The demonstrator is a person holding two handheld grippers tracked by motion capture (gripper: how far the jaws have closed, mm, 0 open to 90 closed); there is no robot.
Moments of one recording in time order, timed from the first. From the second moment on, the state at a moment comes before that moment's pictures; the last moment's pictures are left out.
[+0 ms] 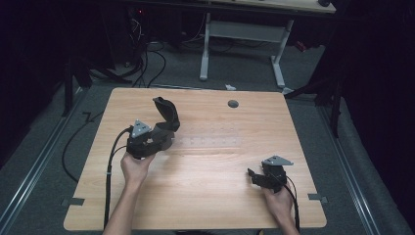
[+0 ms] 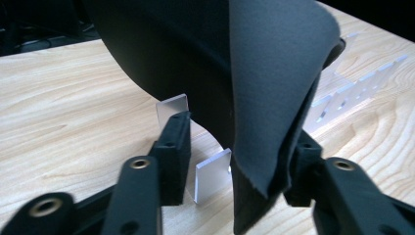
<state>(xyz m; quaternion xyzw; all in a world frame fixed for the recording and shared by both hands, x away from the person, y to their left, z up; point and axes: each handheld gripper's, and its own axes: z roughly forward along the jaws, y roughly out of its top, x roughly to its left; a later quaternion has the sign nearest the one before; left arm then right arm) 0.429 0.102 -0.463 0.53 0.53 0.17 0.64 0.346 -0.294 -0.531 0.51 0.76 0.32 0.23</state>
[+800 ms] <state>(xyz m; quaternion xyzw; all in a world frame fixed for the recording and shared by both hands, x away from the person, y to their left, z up) 0.405 0.118 -0.445 0.54 0.53 0.15 0.64 0.346 -0.294 -0.531 0.51 0.76 0.32 0.23</state>
